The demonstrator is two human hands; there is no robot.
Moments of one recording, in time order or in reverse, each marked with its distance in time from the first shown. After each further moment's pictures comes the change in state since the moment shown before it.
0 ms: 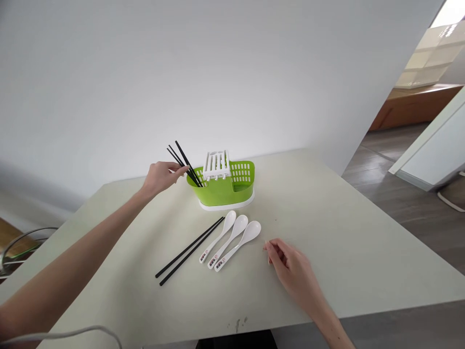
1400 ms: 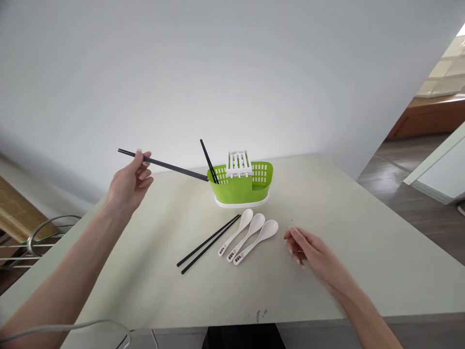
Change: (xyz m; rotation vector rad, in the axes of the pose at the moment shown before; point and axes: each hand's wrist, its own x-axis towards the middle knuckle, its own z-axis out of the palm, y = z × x) left_hand -0.076 -0.022 -0.081 -1.166 0.336 -0.280; right_hand 0.009 -0.025 -0.021 0.420 -0.111 0.060
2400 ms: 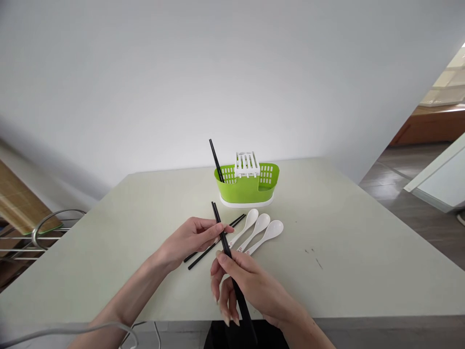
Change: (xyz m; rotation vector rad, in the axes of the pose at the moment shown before) left_hand -0.130 -0.038 0.029 0.324 -0.853 -0.367; right_hand -0.042 -0.054 0.132 0.345 -0.645 0.181
